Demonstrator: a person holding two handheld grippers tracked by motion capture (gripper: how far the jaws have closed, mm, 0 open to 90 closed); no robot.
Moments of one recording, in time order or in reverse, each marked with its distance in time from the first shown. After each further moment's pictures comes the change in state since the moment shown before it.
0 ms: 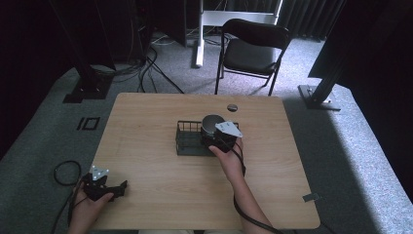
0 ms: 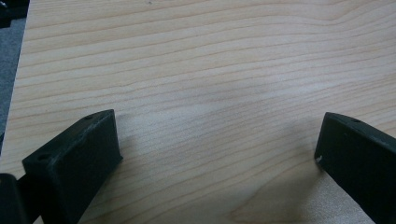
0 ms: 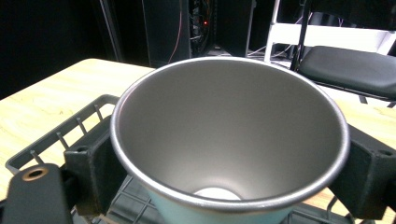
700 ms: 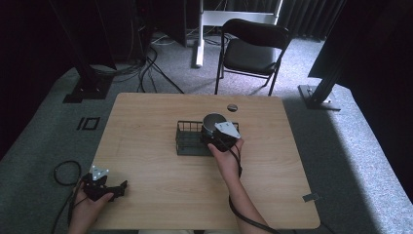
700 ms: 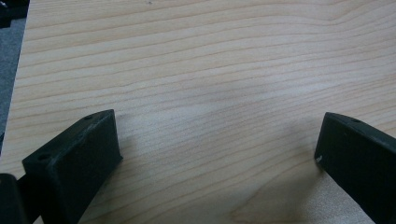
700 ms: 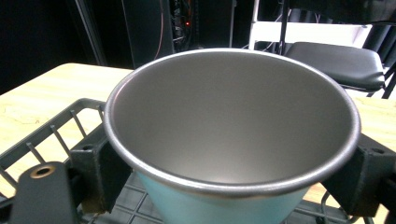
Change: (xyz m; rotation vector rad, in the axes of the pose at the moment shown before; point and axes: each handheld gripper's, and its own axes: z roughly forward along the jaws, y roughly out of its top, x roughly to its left) left arm 0.000 0.000 0.000 0.000 0.000 0.000; right arm 0.004 -0.005 0.008 -0.006 -0.078 0.038
